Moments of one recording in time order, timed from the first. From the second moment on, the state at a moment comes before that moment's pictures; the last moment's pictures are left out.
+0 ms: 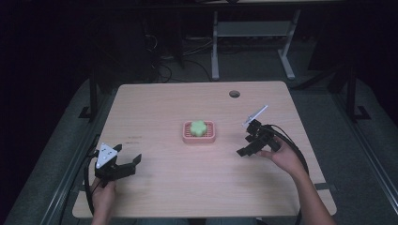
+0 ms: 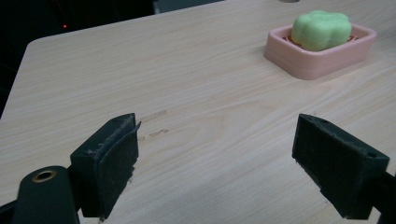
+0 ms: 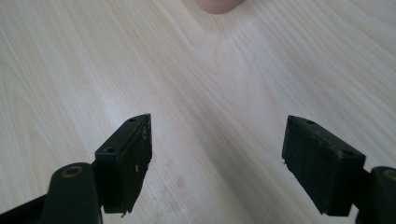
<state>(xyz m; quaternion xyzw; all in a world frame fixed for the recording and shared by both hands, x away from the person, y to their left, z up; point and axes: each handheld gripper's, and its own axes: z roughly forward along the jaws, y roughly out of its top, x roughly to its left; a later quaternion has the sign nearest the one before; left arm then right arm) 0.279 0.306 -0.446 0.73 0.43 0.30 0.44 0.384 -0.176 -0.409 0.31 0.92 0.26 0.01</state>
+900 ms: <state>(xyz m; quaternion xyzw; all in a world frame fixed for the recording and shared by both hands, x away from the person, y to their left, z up) 0.278 0.299 -0.447 0.74 0.42 0.30 0.43 0.345 -0.217 -0.431 0.33 0.90 0.29 0.00</state>
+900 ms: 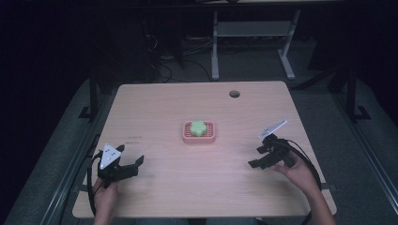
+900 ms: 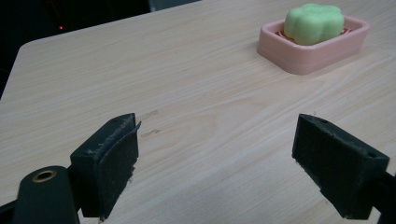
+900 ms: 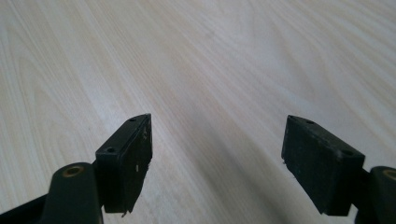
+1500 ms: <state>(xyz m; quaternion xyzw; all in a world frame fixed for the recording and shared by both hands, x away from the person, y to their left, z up) 0.278 0.293 -0.447 0.74 0.42 0.30 0.43 0.315 -0.240 -0.443 0.35 0.88 0.31 0.01</state>
